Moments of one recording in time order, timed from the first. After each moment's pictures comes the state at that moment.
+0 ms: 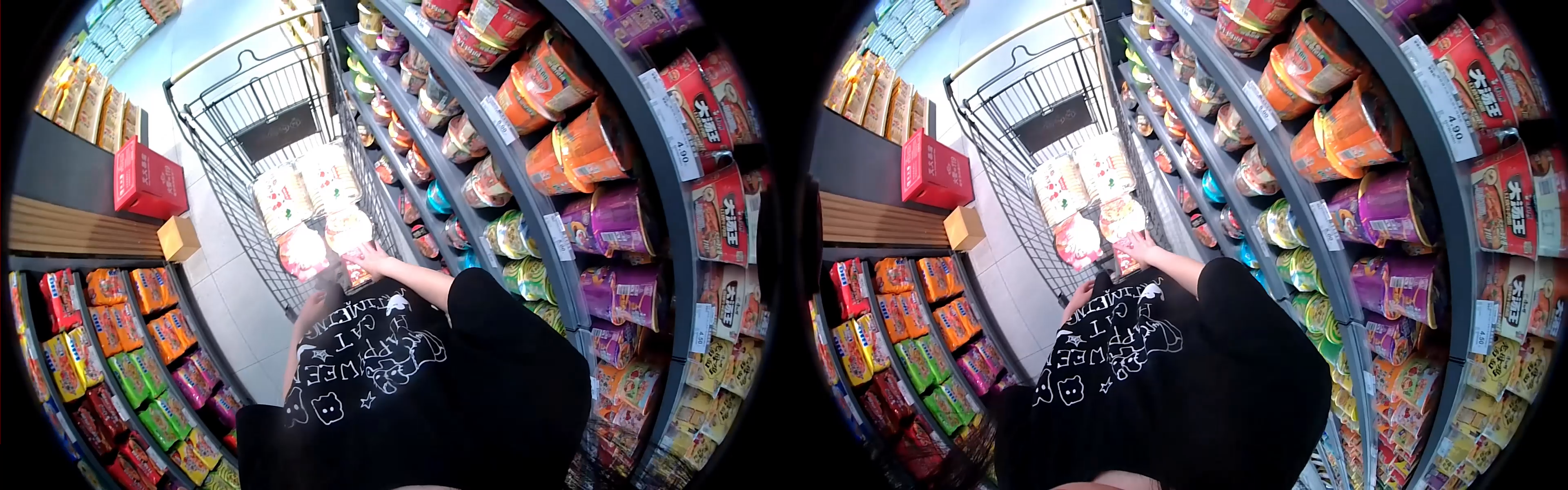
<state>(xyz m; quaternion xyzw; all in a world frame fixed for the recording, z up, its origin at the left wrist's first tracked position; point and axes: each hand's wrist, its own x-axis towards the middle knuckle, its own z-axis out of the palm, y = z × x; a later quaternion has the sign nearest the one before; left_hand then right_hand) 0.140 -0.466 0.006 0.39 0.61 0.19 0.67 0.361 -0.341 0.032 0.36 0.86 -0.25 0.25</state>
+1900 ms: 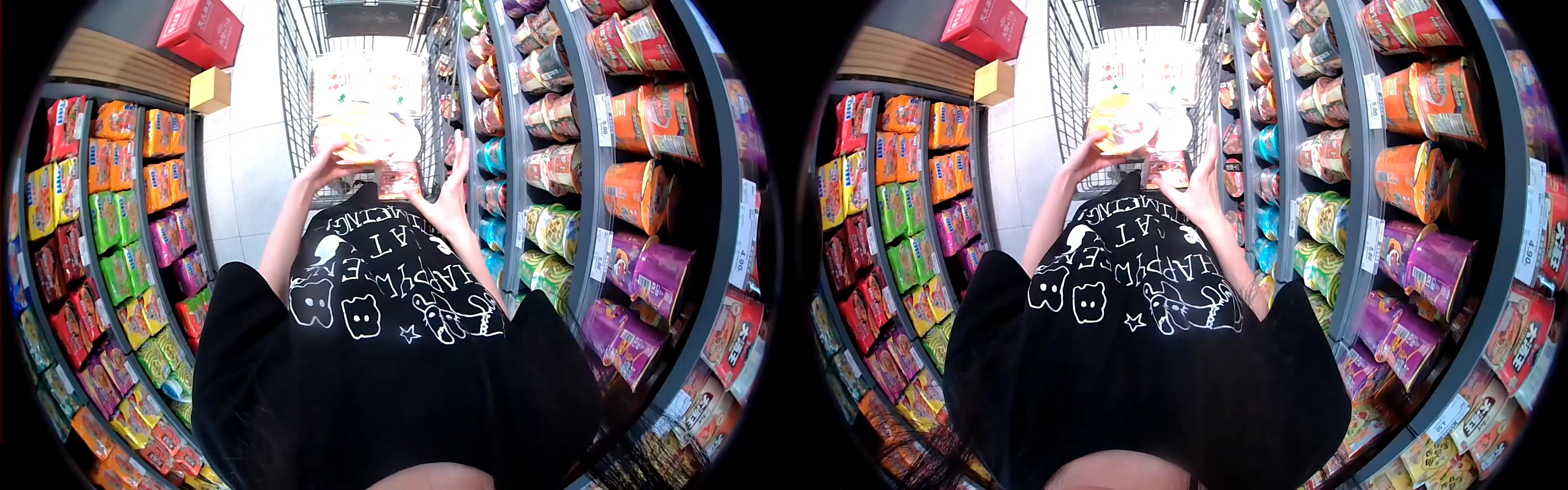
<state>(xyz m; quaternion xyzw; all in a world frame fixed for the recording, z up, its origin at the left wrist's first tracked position) 0.133 -0.388 0.092 0.04 0.41 0.47 0.78 0.377 -0.373 0.224 0.42 0.77 -0.34 -0.35</state>
